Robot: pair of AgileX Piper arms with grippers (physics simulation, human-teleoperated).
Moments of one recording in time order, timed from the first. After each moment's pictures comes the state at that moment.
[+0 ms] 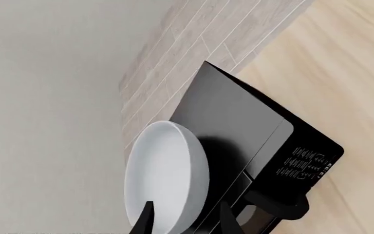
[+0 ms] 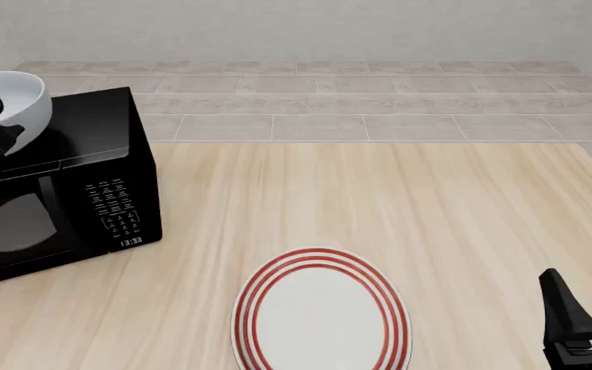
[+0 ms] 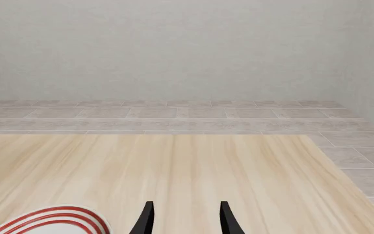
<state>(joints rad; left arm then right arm) 0.18 1.09 -1.04 0.47 0.97 0.00 0.01 0.00 -0.01 0.00</state>
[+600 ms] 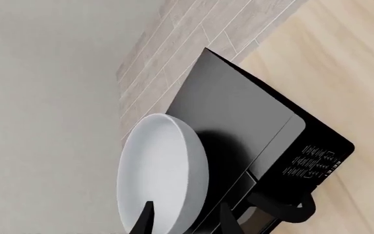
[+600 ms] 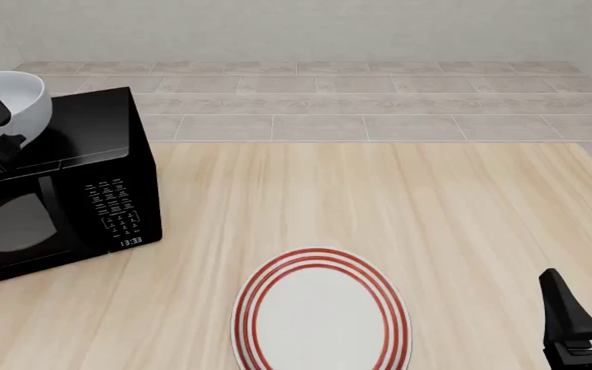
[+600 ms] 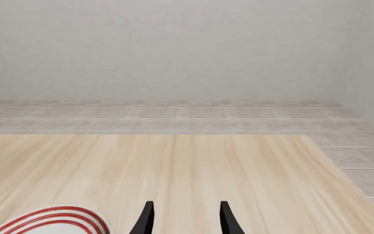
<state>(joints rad) 0.22 1.15 -1.01 0.40 0.98 0.00 0.01 0.00 -0.01 0.00</state>
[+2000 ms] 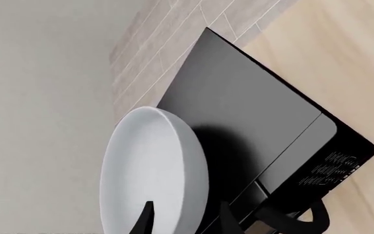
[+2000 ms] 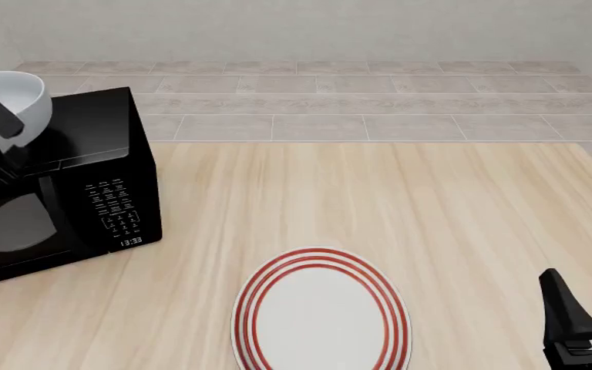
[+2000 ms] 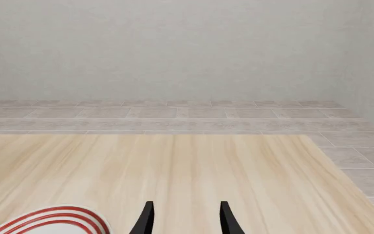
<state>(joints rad) 0.28 1.29 -0.99 0.29 0.98 0.00 0.01 0.00 -0.01 0.00</state>
